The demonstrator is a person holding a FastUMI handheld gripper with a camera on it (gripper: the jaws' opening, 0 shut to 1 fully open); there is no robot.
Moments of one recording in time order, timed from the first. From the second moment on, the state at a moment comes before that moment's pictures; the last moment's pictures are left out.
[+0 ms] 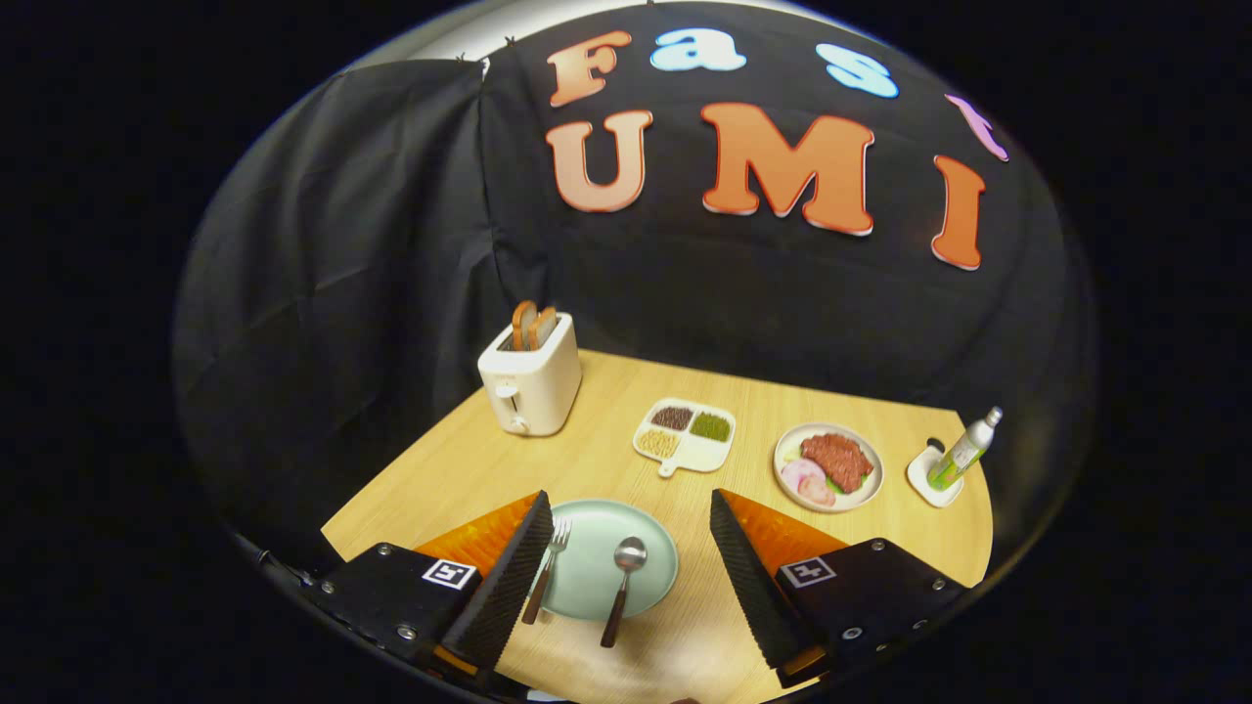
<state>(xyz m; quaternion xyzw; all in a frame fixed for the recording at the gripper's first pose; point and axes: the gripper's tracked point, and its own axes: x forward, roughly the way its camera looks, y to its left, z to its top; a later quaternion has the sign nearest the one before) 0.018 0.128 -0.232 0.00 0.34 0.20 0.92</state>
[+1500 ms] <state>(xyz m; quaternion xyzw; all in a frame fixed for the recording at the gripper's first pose) -0.021 0.157 -0.448 -0.05 0.71 0.15 0.68</state>
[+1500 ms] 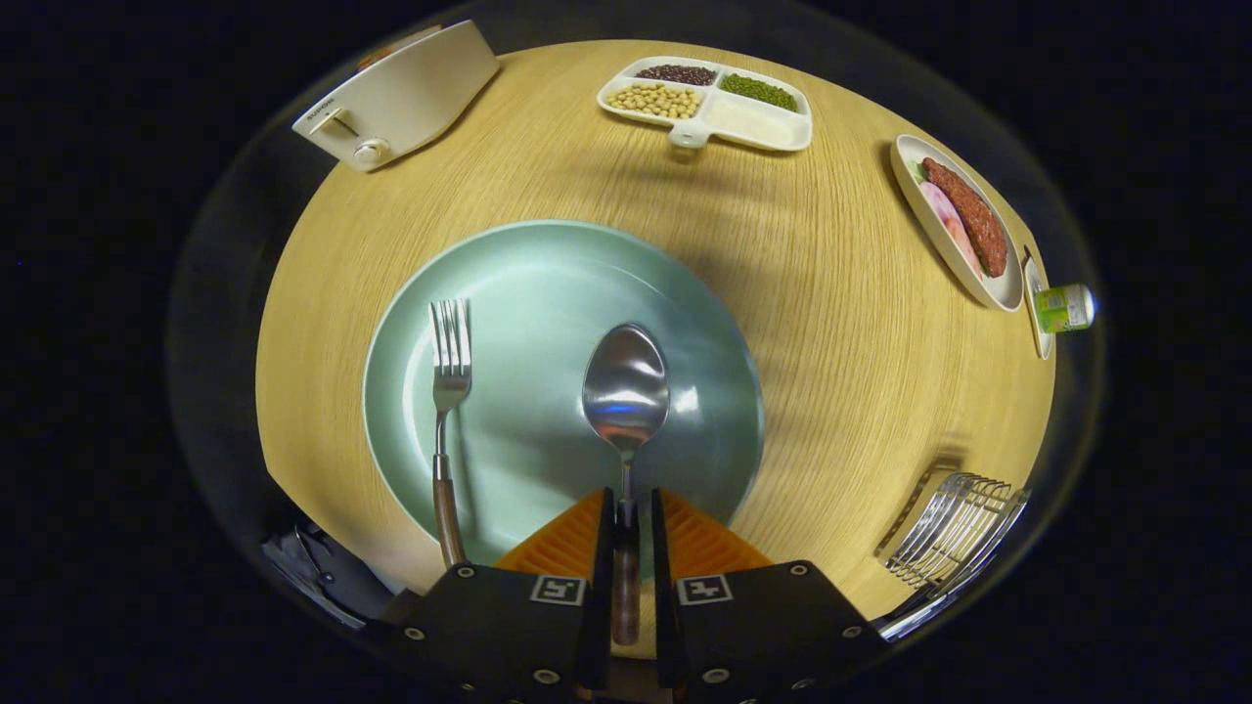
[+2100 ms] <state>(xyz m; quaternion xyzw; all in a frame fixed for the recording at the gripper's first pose) -0.011 0.151 -0.427 0.04 0.67 0.15 0.72</state>
